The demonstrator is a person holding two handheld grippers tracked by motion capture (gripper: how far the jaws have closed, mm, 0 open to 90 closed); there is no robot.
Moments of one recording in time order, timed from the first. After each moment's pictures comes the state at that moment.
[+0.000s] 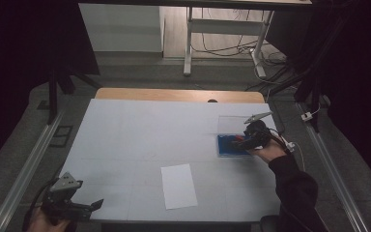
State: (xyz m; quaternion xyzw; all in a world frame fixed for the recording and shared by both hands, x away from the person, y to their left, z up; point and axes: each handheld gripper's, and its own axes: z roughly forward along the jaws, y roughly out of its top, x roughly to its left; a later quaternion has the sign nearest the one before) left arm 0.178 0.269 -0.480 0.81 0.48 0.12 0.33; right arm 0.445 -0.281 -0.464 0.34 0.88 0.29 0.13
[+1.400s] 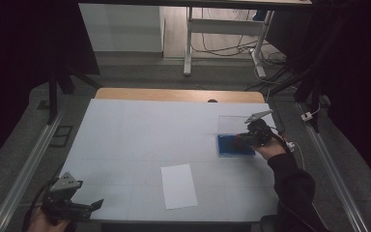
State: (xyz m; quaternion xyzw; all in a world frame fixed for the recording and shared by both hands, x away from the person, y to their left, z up) left arm 0.178 0.269 -0.480 0.81 0.48 0.12 0.33; right arm 0.452 -0.287 -0.464 0.31 0.89 0.29 0.13
